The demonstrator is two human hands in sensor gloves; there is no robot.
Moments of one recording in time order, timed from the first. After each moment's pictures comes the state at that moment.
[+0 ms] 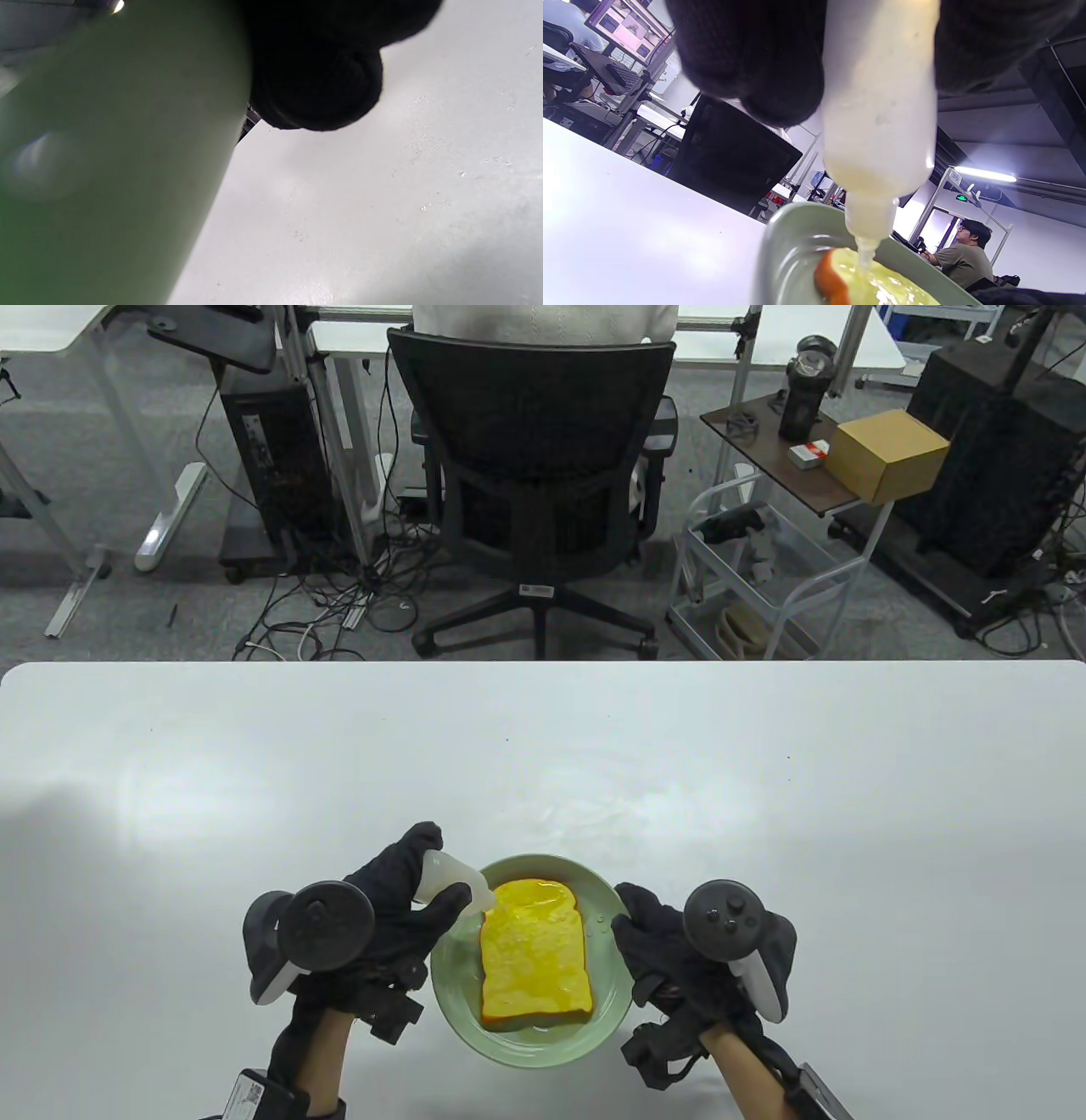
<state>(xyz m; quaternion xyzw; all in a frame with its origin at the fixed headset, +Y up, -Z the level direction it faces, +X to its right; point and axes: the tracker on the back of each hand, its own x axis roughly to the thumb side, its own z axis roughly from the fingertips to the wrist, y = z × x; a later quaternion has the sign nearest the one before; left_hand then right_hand) -0.203 -0.646 -0.286 0.12 -0.18 0.30 0.93 0.139 -0.713 -0.292 0.01 0.05 0.91 0.42</state>
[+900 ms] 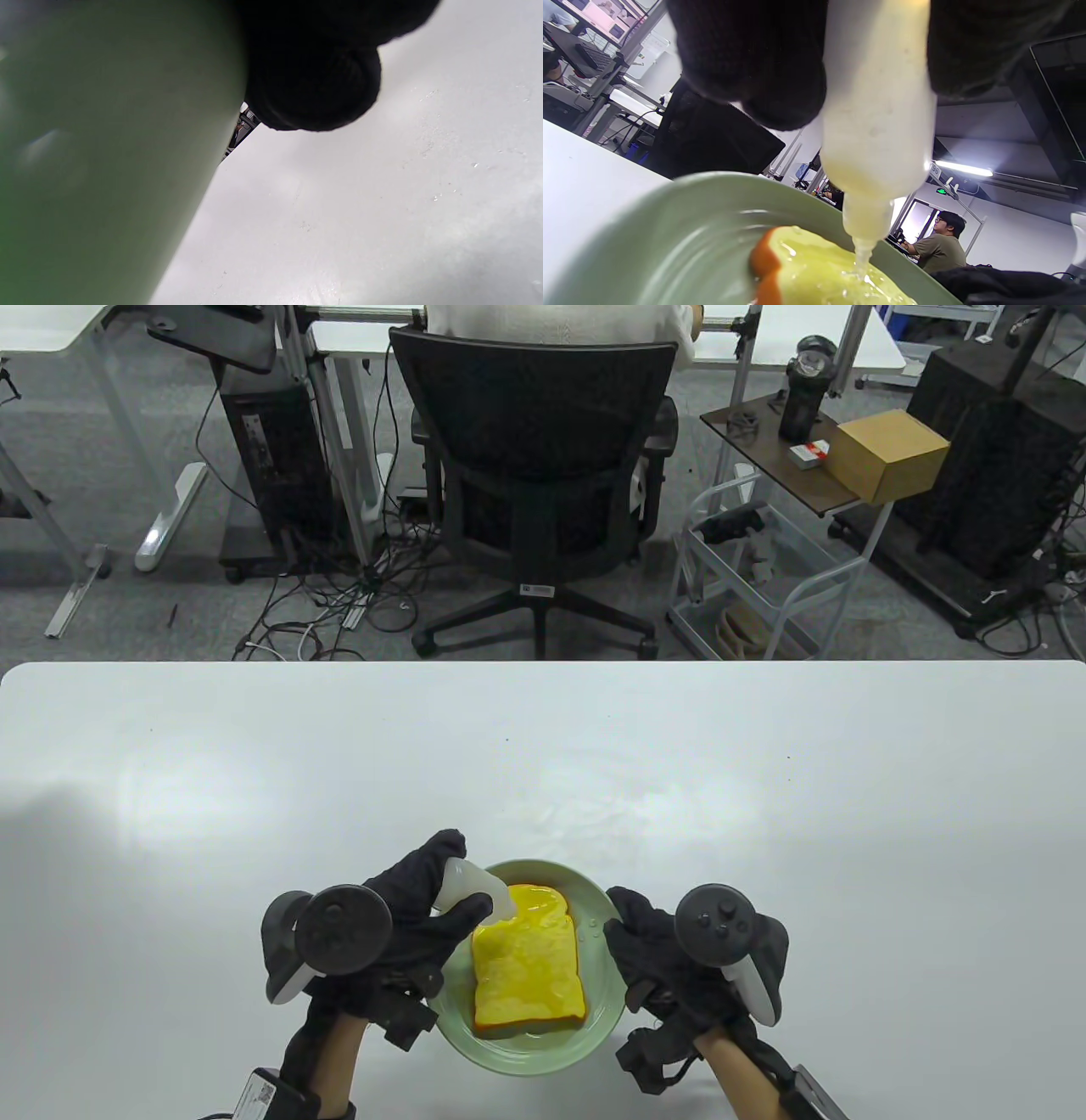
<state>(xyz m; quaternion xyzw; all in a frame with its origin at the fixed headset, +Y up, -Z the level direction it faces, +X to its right) -0.182 -0.642 -0.281 0.11 -0.21 0.30 0.92 0.127 -0.709 -0.285 0.04 0.05 0.91 0.41</state>
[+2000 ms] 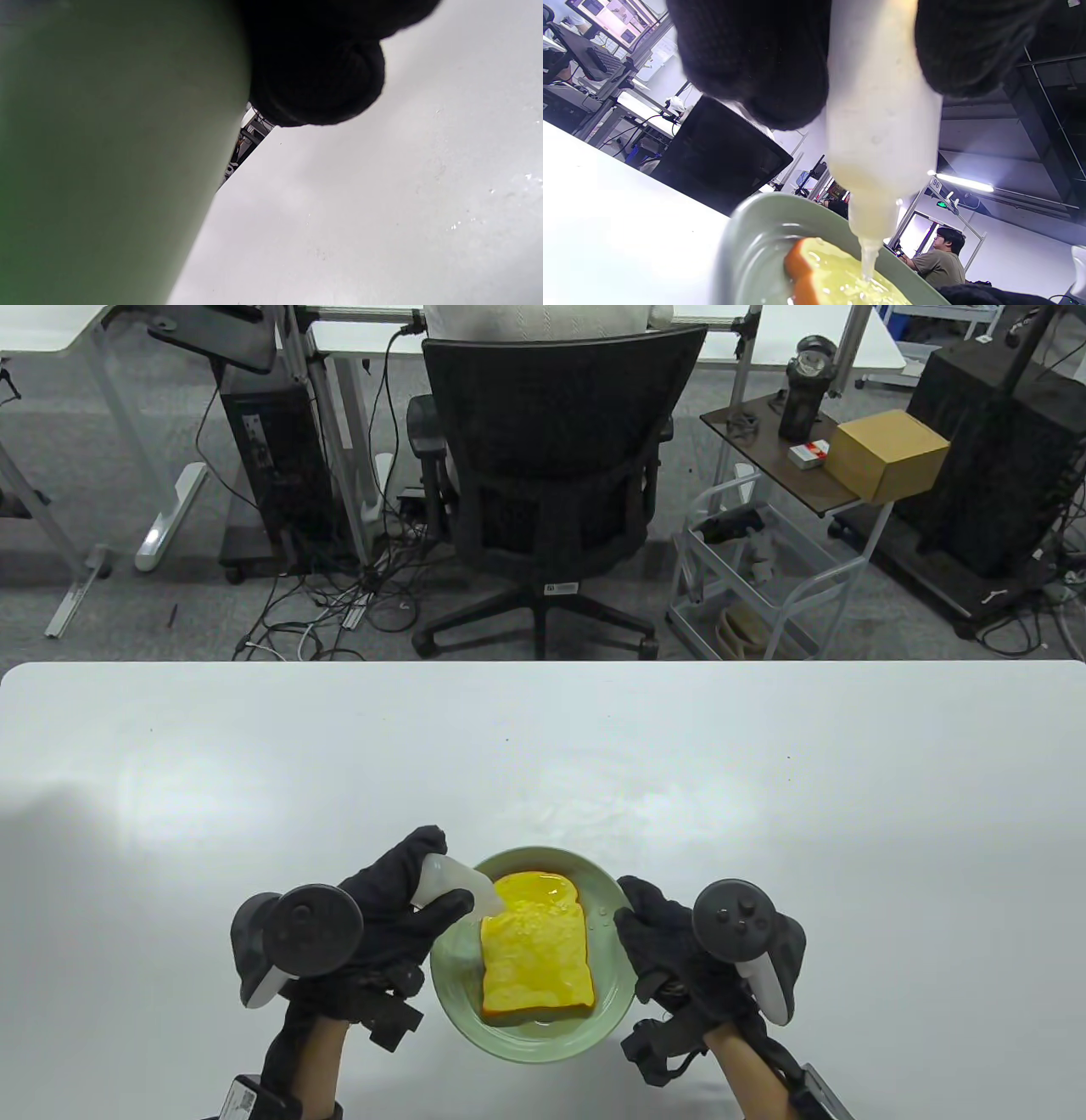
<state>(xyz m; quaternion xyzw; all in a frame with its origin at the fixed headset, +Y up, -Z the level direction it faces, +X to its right) -0.204 -0.634 -0.278 0.12 -0.20 0.33 0.92 0.142 -0.698 -0.287 0.01 0.03 0.90 0.43</state>
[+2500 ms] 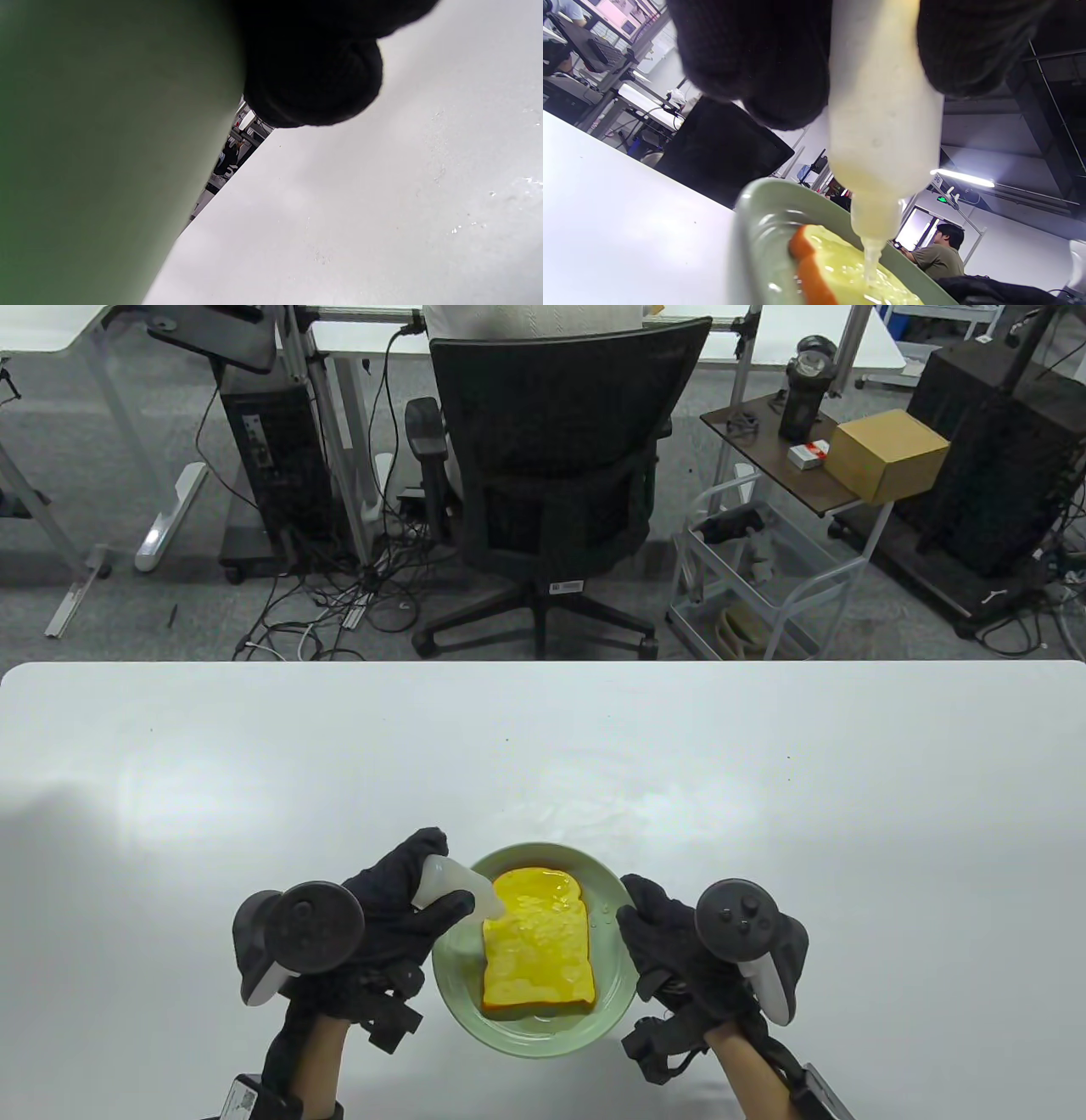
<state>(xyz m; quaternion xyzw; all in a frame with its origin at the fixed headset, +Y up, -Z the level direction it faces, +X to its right) -0.198 -0.635 -0.279 0.10 -0.21 0.33 0.92 0.139 -0.698 -0.286 0.02 0.03 0.90 0.43</state>
